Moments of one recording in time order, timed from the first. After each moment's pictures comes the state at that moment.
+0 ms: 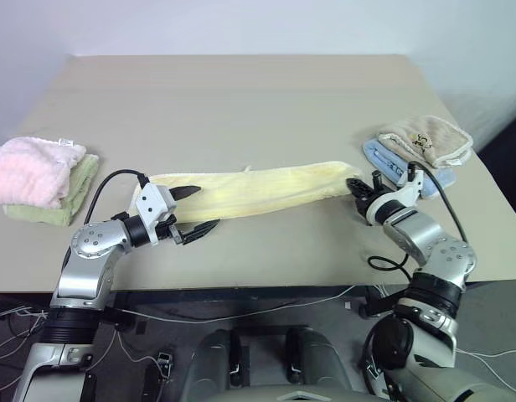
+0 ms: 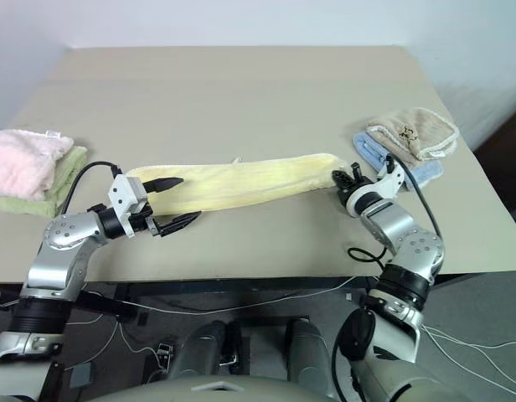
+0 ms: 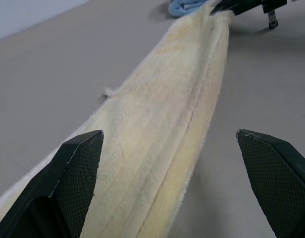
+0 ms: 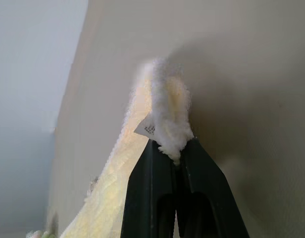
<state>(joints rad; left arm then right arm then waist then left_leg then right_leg) -0.26 0.59 0.05 0.06 -0.30 0.00 -0.98 -0.56 -0.22 -0.71 0.17 1.08 0.99 -0.18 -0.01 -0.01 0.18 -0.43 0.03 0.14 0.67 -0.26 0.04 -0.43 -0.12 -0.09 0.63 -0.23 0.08</state>
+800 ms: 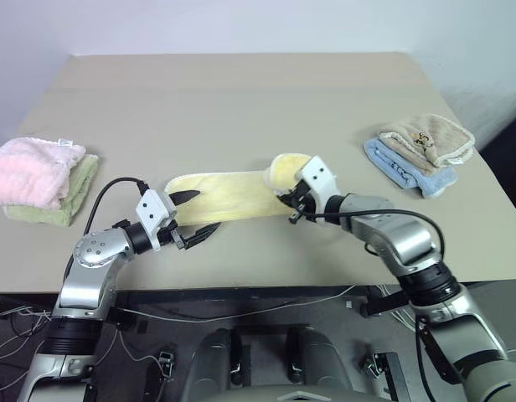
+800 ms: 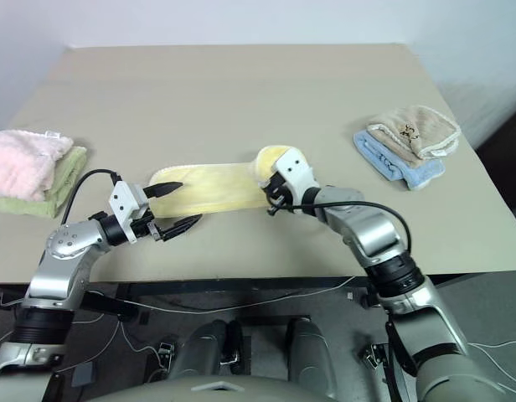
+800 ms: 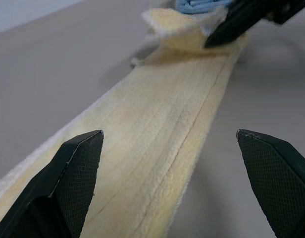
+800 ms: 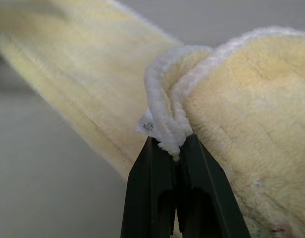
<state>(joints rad) -0.20 0.57 0.05 0.00 -0.30 0.00 -0.91 -0.59 -0.47 0.34 -0.03 0.33 0.65 0.50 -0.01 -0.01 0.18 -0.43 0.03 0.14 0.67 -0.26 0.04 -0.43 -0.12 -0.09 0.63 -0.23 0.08</state>
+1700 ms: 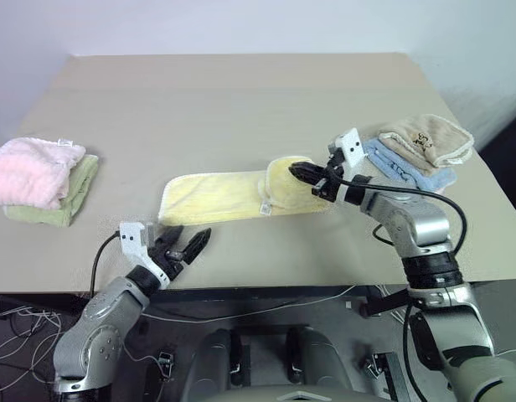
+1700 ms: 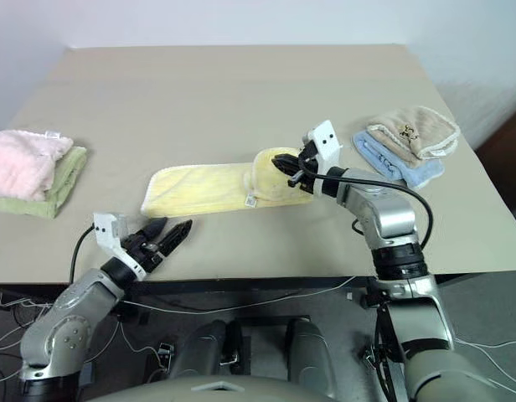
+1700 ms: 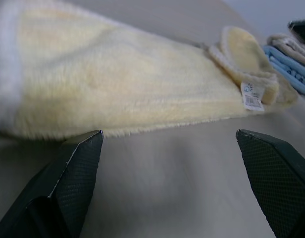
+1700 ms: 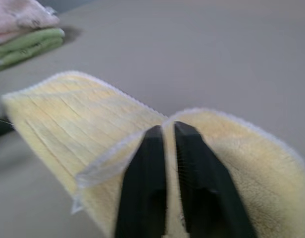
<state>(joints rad) 0.13 0.26 0.25 -0.42 -0.78 0.61 -0.32 -0.65 -0.40 0.07 0.19 0.37 0.51 0.71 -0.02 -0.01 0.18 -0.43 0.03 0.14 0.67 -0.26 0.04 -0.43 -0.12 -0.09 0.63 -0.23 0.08</state>
